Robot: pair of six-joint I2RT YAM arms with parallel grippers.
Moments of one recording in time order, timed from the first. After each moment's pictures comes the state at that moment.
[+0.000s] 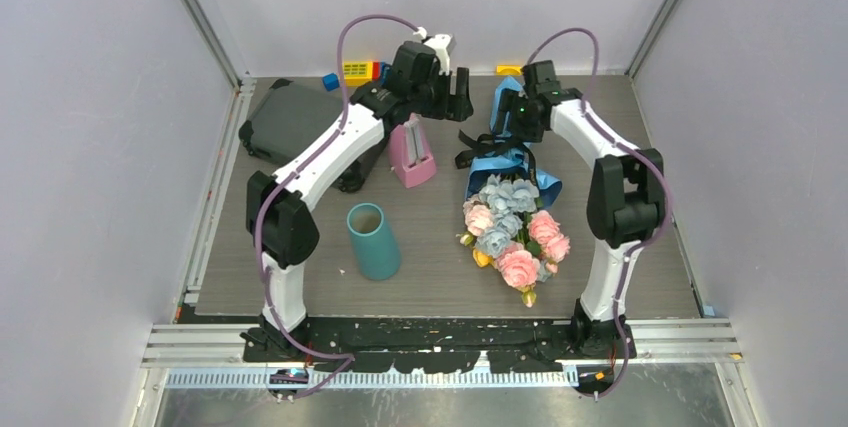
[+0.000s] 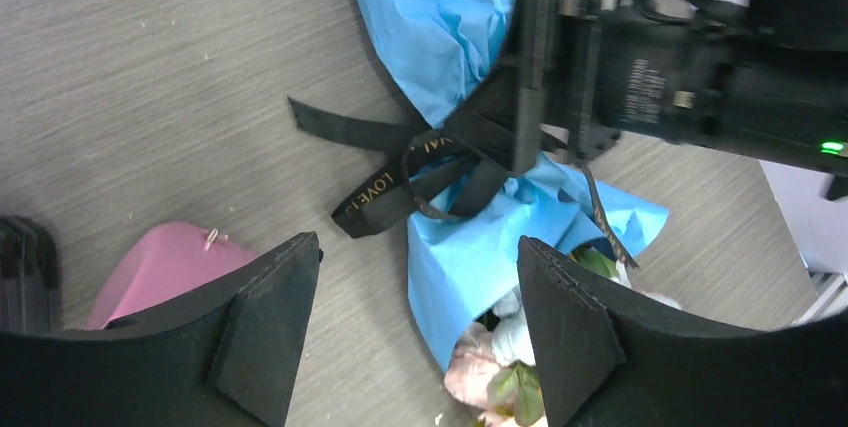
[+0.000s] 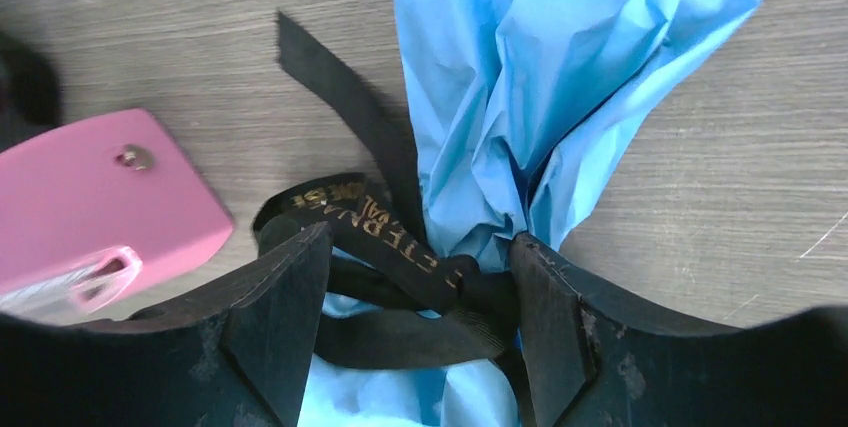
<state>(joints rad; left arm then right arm) -0.62 1.97 1.96 -0.51 0.10 -0.34 0.18 1.91 1.56 -0.55 -0.14 0.39</state>
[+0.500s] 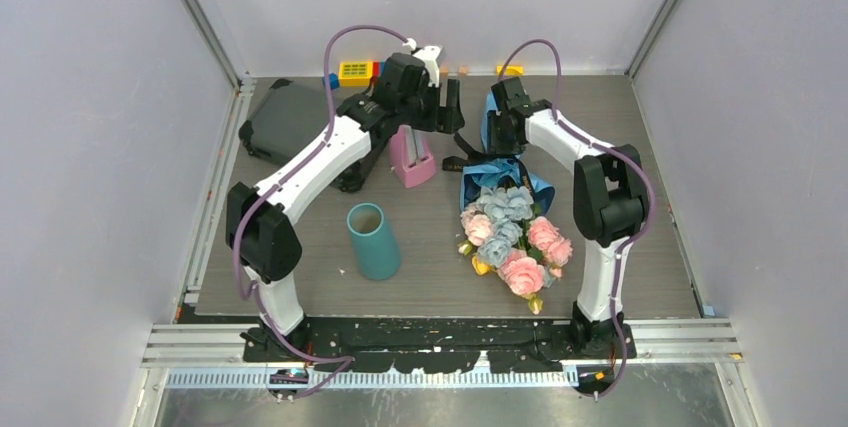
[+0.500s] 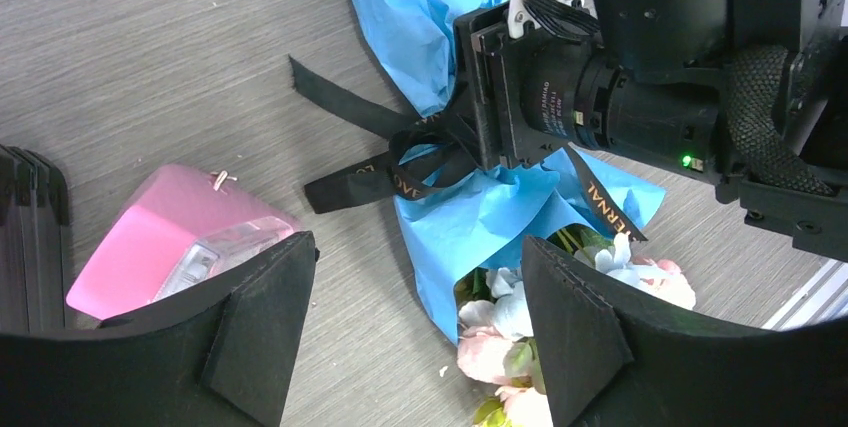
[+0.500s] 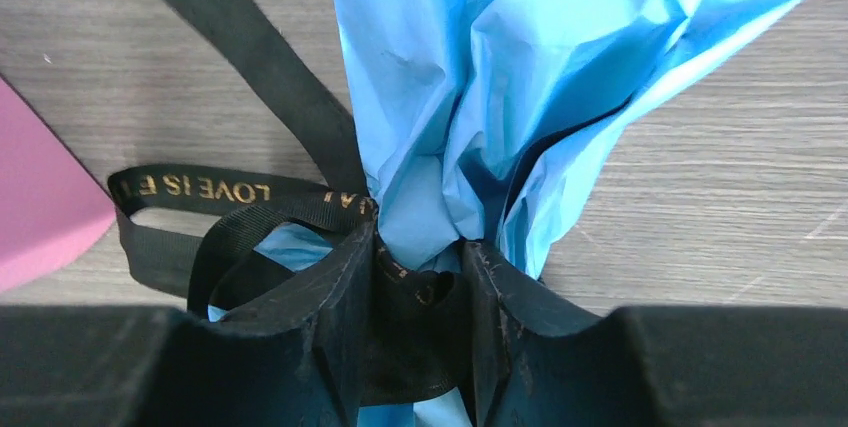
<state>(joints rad) -0.62 1.81 1.77 -0.49 0.10 -0.34 0.34 2.00 1.58 -0.60 0.14 0.30</state>
